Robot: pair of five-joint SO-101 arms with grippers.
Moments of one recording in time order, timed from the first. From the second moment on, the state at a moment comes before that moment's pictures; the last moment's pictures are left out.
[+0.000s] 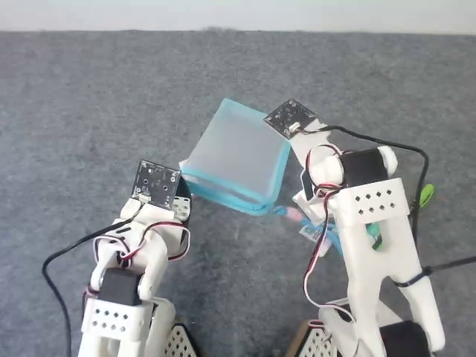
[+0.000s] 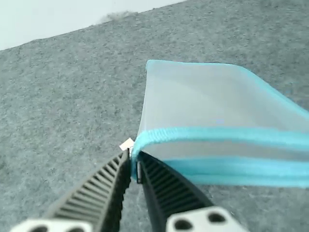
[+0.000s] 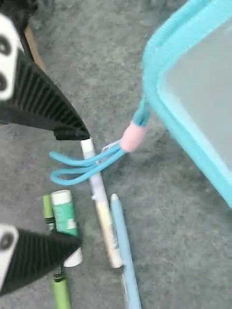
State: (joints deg) left arm 3.9 -82.9 79.1 50.6 -3.5; right arm -17.8 -26.6 18.2 93.8 25.7
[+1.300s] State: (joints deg) left arm 4.2 -82.9 79.1 50.6 -3.5; right arm -36.5 -15.6 20.7 65.5 23.3
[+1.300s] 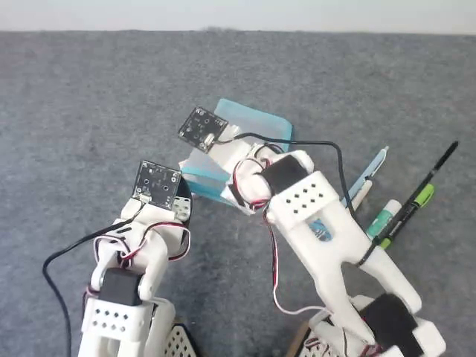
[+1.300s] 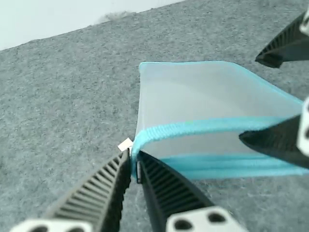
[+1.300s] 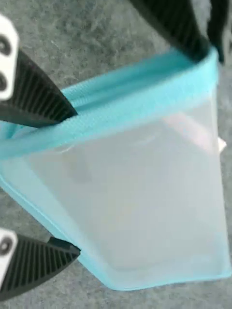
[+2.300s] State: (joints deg) left arm 4.0 -82.9 79.0 51.3 -3.5; right arm -34.0 -23.2 22.7 75.1 27.9
